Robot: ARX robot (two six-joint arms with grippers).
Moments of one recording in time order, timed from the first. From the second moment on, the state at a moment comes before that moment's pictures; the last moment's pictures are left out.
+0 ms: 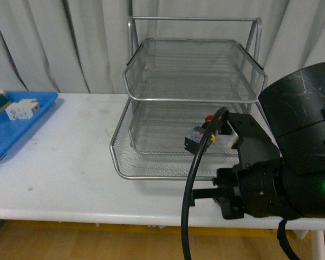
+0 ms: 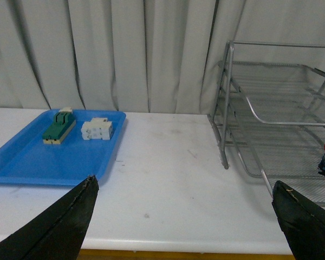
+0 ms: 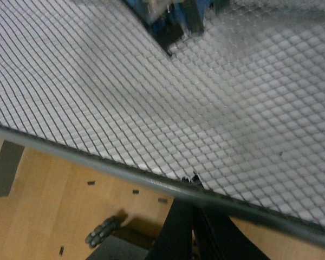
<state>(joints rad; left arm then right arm) 0.00 0.01 0.01 0.00 0.00 -0.01 0.41 1.91 0.87 0.19 -0.11 0.24</state>
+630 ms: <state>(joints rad) 0.00 0.01 0.01 0.00 0.00 -0.01 0.32 2.04 1.06 0.21 -0.12 0.16</state>
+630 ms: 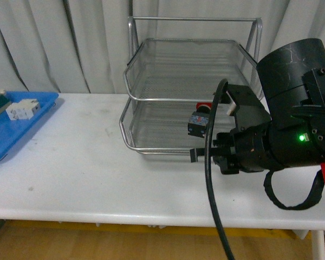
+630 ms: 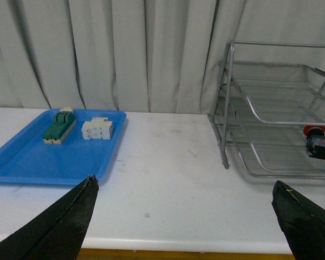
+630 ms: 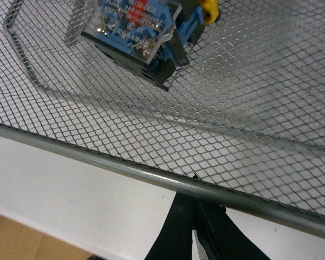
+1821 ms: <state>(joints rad) 0.00 0.01 0.01 0.00 0.00 -0.01 0.11 1.59 0.61 0.46 -0.32 0.22</state>
